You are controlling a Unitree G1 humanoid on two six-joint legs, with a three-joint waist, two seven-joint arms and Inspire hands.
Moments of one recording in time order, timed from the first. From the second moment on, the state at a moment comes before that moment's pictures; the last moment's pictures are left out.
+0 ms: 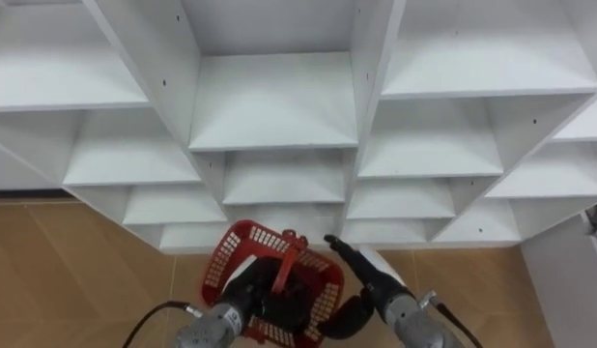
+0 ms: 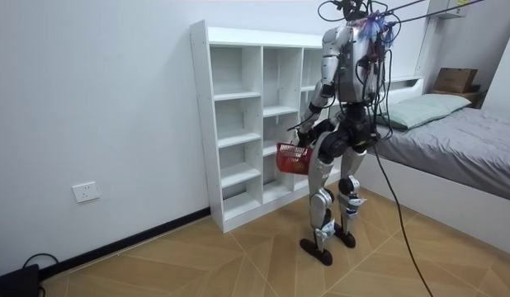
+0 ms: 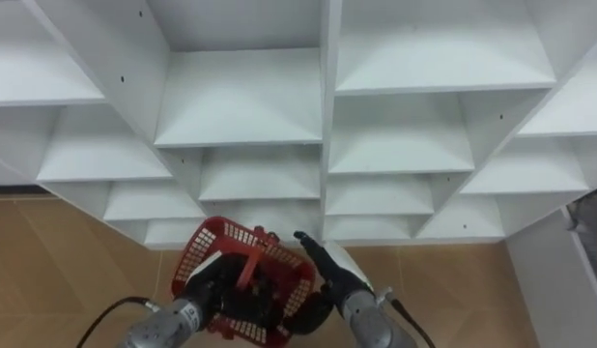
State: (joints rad) left arm -0.09 0.17 -0.44 0.80 -0.12 -0.14 -0.10; right arm -0.09 -0.20 0.48 0.77 -0.24 -0.15 -0.03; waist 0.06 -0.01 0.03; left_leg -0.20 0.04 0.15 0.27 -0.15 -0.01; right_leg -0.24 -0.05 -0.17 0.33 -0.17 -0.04
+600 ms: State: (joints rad) left arm 0.05 0.20 -0.30 0.74 -0.11 -0.14 -0.05; right arm 0.11 -0.27 0.35 0.50 -0.25 -0.17 -0.06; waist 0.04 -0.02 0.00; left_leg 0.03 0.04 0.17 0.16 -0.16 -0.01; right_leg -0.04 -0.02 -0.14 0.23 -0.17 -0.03
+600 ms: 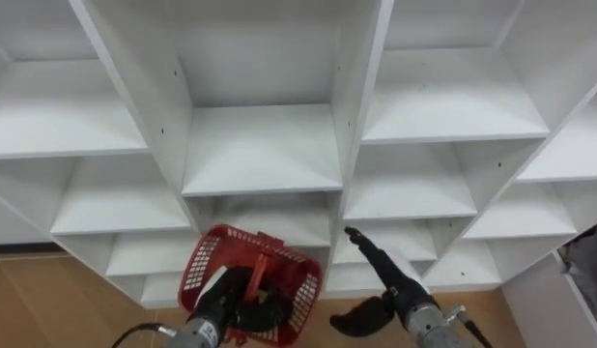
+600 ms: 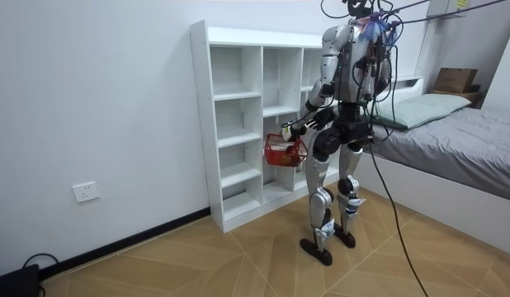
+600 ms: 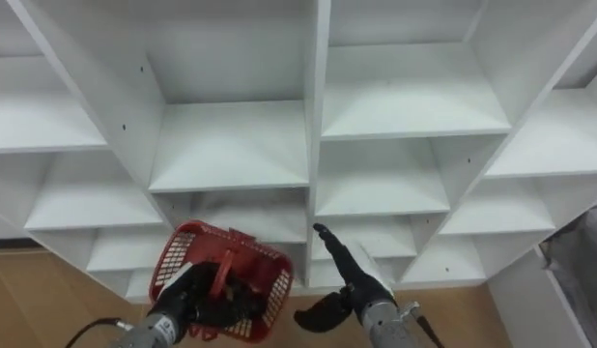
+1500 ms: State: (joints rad) left arm 0.21 0.22 -0.03 1.02 -0.09 -0.13 0.09; right arm 0.22 -0.26 0.09 0.92 -0.02 -0.18 -0.18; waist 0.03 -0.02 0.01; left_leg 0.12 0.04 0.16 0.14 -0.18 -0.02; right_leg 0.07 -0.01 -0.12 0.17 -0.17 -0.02
